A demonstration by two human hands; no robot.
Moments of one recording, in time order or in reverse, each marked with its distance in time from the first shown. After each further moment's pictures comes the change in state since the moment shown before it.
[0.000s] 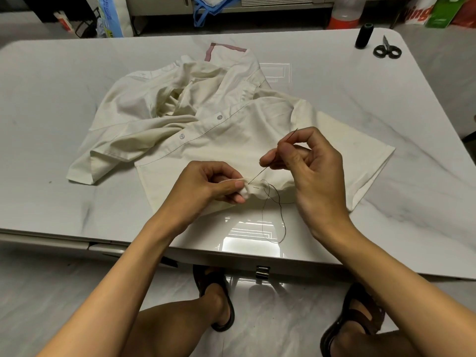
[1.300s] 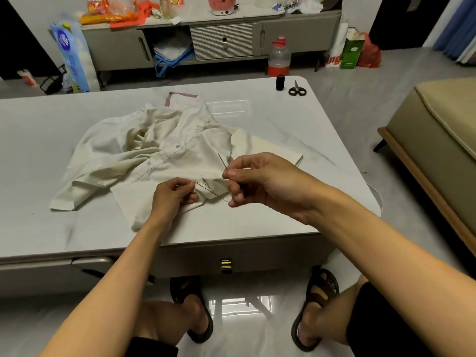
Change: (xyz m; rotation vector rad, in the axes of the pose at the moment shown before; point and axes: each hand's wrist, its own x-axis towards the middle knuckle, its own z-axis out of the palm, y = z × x) left_hand 0.007 -0.023 0.025 -0.098 0.292 -0.029; right_hand -0.056 -0.115 -0.057 0.105 -0.462 0.453
